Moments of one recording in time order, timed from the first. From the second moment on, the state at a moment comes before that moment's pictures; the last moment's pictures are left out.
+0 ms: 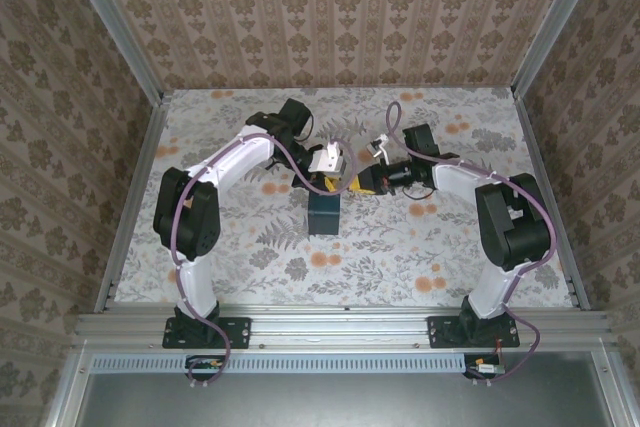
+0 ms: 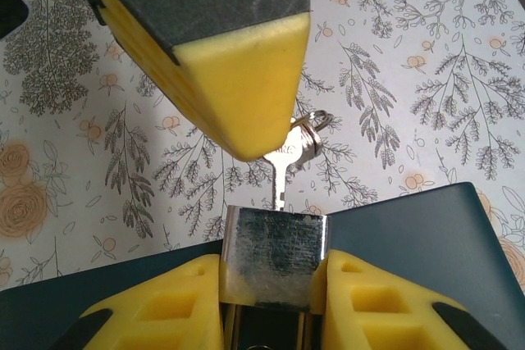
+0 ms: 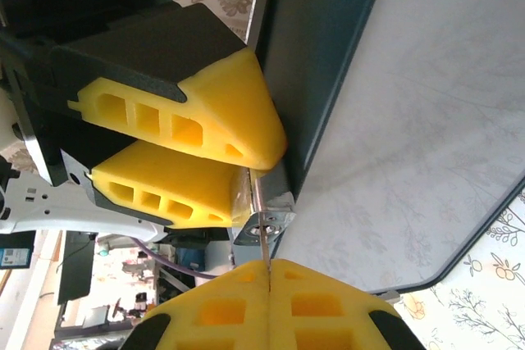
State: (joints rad) left arm -0.57 1.93 1.61 -0.96 0.75 1.25; right arm 0.25 1.77 1.04 -0.15 -1.19 0.45
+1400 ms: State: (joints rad) left arm -0.55 1.92 1.60 -0.92 0.74 1.11; right arm 0.27 1.73 0.93 0.15 -1.13 0.70
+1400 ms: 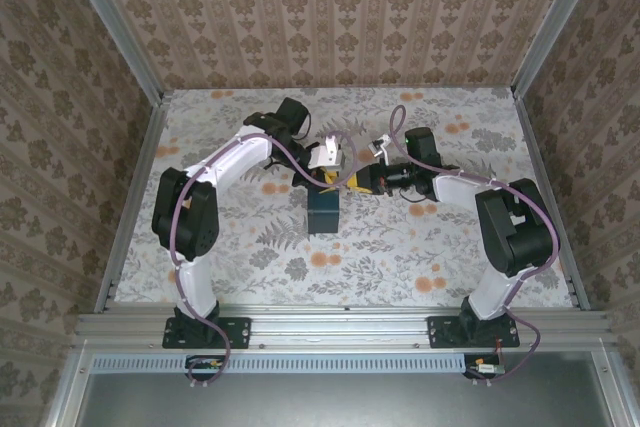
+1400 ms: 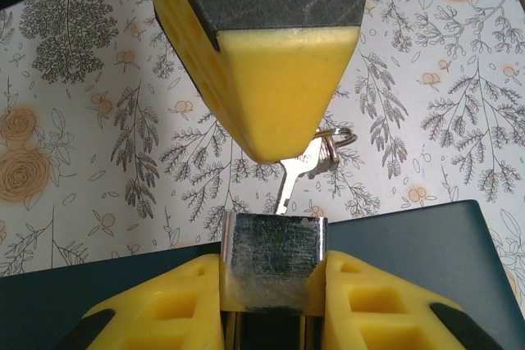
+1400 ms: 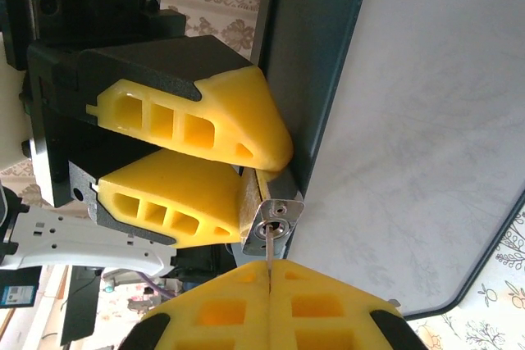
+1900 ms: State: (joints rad) left arm -0.55 1.92 1.59 -0.91 0.75 1.10; right arm 0.27 1.73 0.92 0.18 -1.13 0.72
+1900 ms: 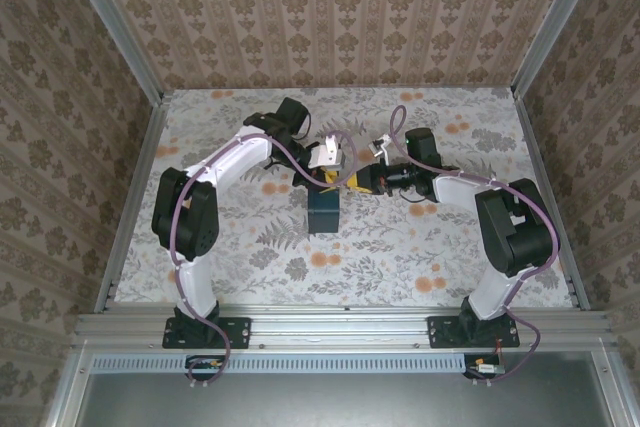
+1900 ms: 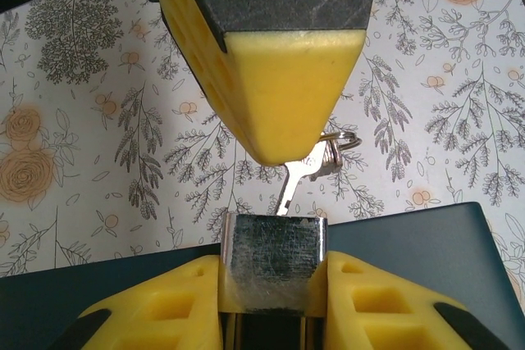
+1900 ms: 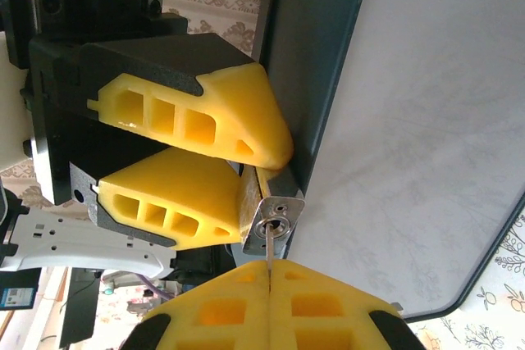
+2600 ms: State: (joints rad) left arm -0.54 1.91 1.55 -0.88 0.79 1.16; right arm 0.27 1.78 0.94 0.18 -1.19 0.71
